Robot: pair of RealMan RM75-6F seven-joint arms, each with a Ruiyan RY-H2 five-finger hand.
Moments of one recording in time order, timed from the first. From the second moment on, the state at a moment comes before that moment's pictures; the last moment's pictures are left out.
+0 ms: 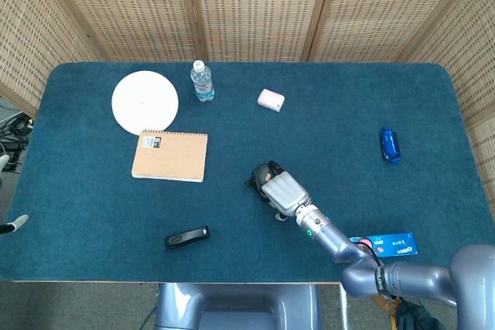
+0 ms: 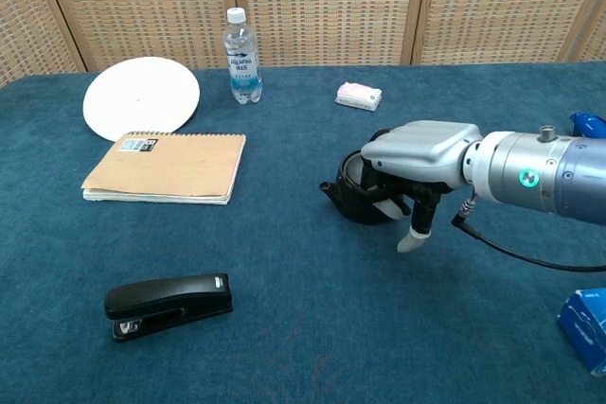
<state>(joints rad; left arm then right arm) -0.12 -0.94 -0.09 -1.73 1.33 1.40 0.07 0.89 -1.56 0.10 -1.52 -1.06 0.82 -0.53</state>
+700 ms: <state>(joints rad) -0.12 -0.93 -0.09 -1.72 1.33 1.39 0.05 0.89 -1.56 0.18 -1.51 -0.97 0.80 -0.35</state>
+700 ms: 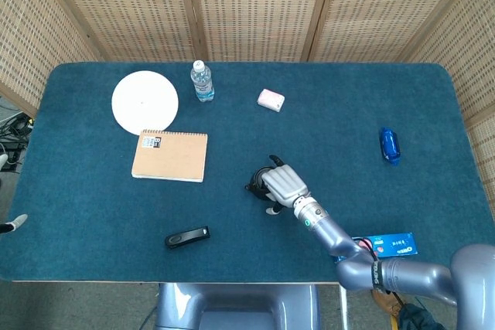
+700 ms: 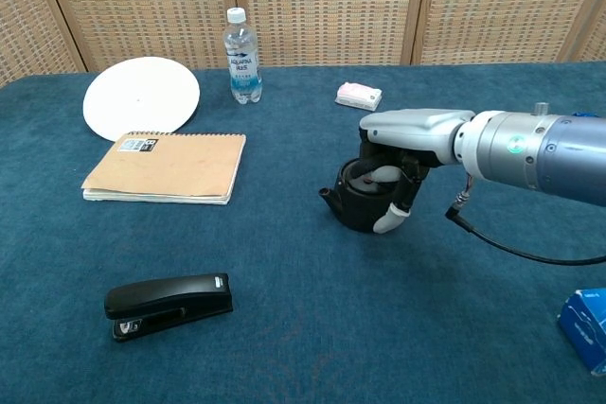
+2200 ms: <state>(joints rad) -0.12 -0.93 -0.08 -1.73 1.34 1.40 0.04 0.88 -1.59 0.31 -1.75 -0.77 1.17 -0.48</state>
